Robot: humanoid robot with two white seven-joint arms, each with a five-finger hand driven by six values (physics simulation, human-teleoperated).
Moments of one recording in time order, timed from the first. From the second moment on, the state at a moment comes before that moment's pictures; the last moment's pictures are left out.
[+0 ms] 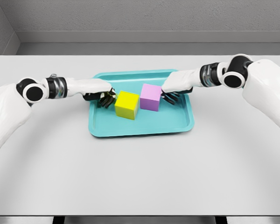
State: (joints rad) left arm -0.88 0.44 -0.83 -0.87 -0.22 -0.61 -0.61; right arm -1.05 -0.44 1.06 -1.00 0.50 -0.61 0.61
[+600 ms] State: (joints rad) left arm -0.85 0.67 -1.04 -1.34 -0.01 -0.61 -0.61; right arm -1.06 -0.50 1.00 -0.95 0.50 -0.61 0.61
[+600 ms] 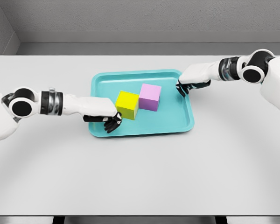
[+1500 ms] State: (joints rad) left arm -0.85 0.65 -1.06 -1.32 -0.01 -0.61 -0.61; right arm -1.05 -0.57 0.89 -0.95 0.50 -0.61 0.61
